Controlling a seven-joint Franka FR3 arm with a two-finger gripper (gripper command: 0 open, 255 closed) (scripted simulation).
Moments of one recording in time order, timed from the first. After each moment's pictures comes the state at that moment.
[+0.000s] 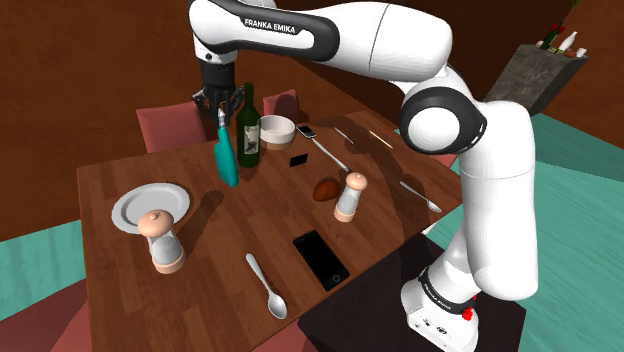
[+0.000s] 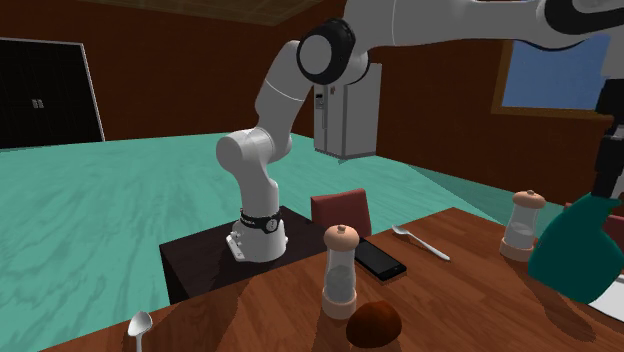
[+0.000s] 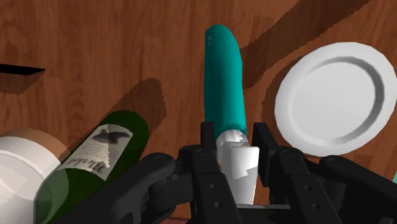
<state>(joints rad) 0.33 0.58 0.03 -1.07 -0.01 1.64 0.43</state>
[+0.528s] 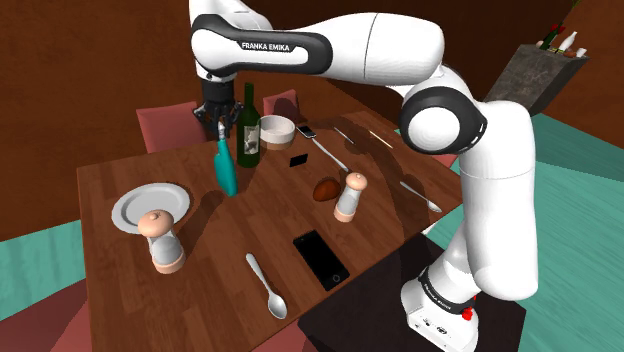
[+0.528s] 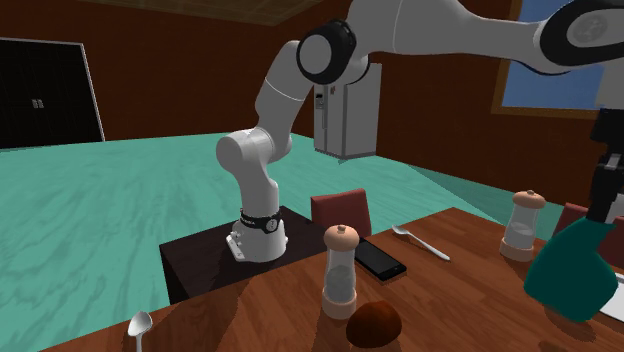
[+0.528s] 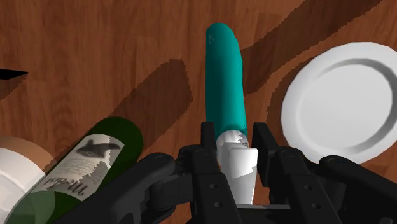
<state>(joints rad) 0.33 0.58 0.02 -1.17 -0.01 1.75 0.43</state>
